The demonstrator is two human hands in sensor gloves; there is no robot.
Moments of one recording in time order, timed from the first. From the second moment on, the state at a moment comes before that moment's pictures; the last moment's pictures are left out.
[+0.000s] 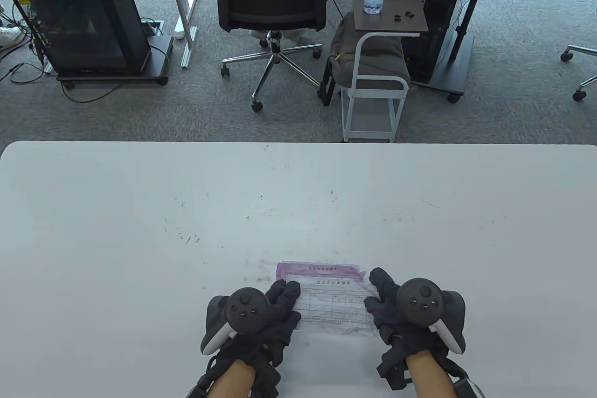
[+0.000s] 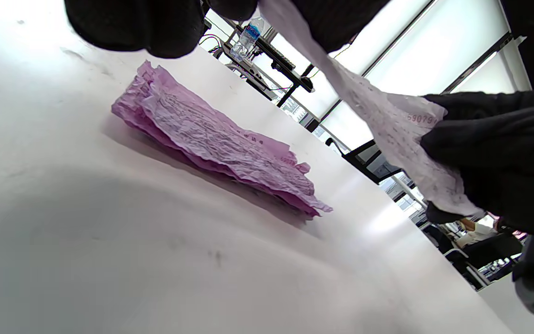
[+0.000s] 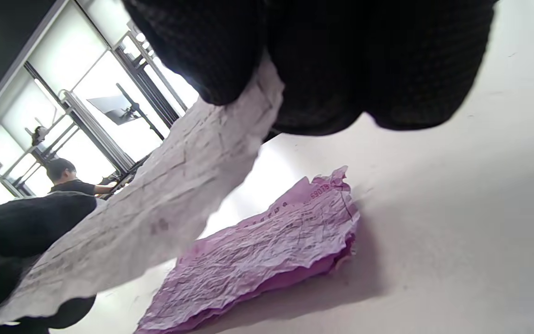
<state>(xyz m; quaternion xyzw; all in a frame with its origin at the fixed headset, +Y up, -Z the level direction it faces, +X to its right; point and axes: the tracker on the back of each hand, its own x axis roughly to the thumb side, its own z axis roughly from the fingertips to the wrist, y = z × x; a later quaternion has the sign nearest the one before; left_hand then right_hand) -0.117 -0.731 -0.261 -0.15 -0.19 0.31 0.92 0.160 -0.704 -0.272 0.04 0.02 0.95 0.30</state>
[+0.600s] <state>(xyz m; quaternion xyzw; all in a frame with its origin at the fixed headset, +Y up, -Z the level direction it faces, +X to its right) -0.111 -0.781 -0.313 -0.18 -0.16 0.19 0.95 0.109 -0.760 -0.339 0.01 0.09 0.99 0.11</state>
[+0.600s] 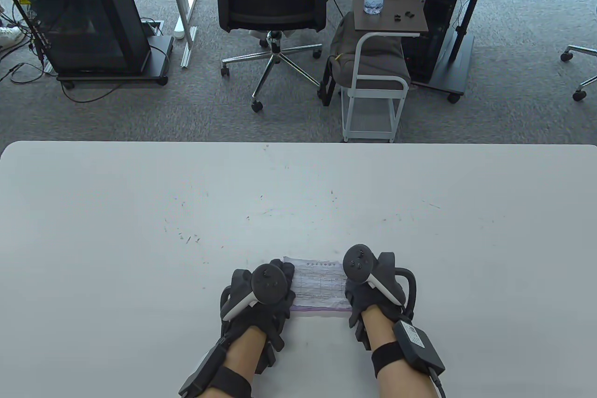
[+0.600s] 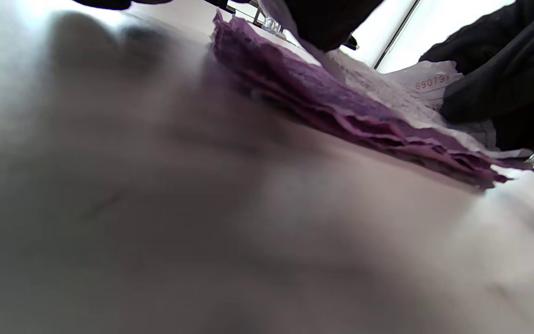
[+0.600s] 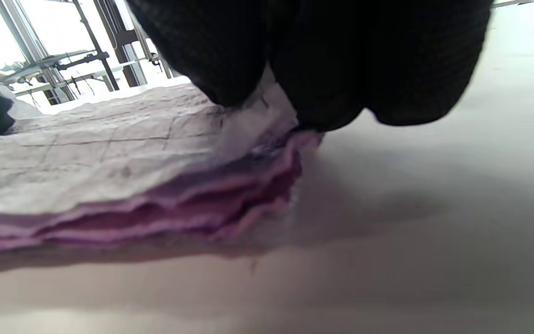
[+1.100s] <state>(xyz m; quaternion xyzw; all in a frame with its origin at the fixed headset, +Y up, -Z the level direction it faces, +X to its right) -0.132 -0.788 -0.310 -0.20 -0.14 0.24 0.94 0.125 -0.764 -0.325 -0.04 0.15 0.99 0.07</state>
